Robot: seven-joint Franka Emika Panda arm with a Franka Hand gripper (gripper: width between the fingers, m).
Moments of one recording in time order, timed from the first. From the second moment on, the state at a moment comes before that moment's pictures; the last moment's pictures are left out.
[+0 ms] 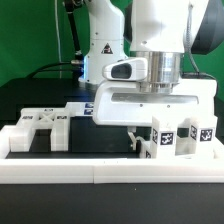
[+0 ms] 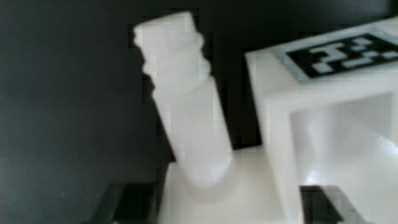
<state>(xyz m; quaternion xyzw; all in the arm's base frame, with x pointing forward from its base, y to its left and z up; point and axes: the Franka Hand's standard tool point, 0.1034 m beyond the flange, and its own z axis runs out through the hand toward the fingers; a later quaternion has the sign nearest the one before) 0.588 0.042 0.013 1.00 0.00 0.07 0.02</state>
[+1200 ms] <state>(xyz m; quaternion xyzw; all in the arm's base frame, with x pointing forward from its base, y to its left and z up) 0.578 0.031 0.066 1.00 -0.03 -0.04 -0.01</state>
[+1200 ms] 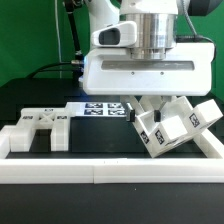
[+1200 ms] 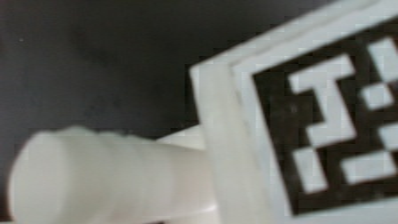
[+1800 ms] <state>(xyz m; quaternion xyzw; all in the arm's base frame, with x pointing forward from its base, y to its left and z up) 0.574 0.026 0.077 0.99 -0.04 -0.15 -0.01</state>
